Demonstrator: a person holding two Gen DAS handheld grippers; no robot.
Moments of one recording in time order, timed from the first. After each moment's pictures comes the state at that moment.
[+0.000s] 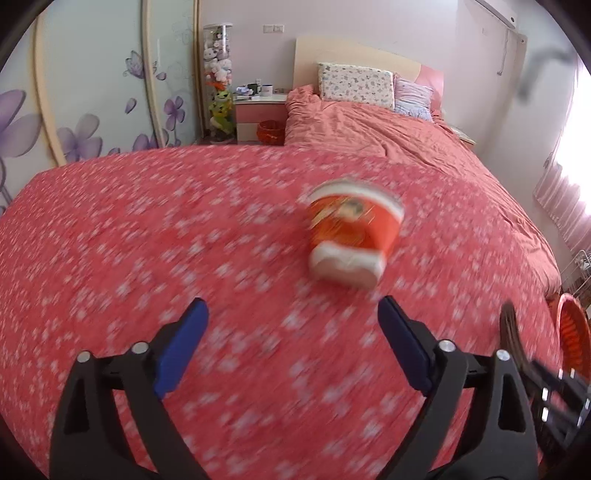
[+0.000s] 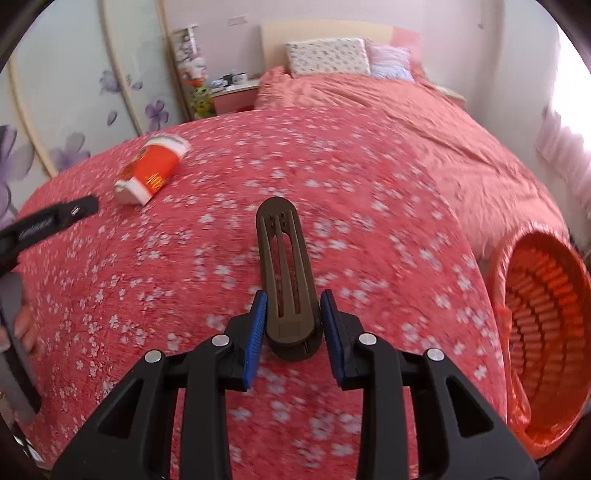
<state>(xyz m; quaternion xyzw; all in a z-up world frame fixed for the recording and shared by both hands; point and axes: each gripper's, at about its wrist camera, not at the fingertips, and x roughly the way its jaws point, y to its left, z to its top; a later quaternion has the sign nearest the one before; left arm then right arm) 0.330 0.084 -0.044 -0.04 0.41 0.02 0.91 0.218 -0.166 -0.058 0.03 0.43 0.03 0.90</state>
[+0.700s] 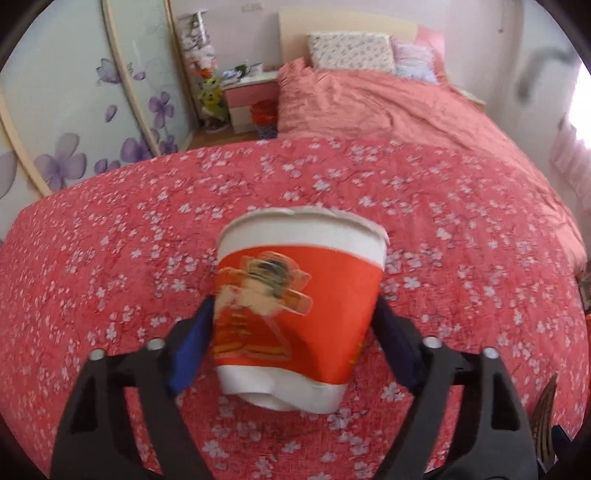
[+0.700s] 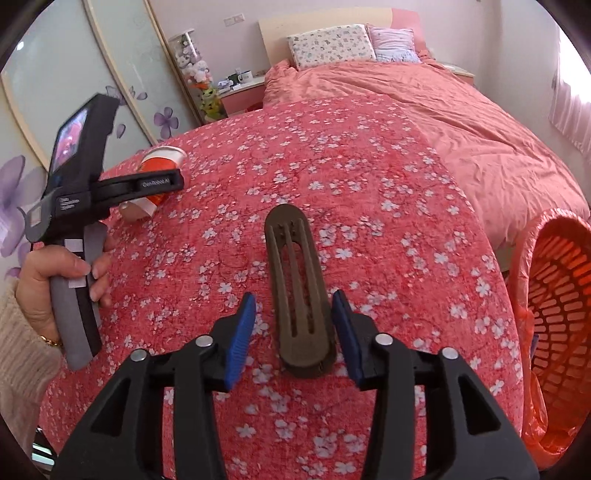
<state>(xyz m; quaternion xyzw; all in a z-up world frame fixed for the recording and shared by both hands) 0.433 0.032 -0.076 0.02 0.46 0.03 0.89 0.239 -0.168 -0.061 0.07 0.45 0.06 0.89</state>
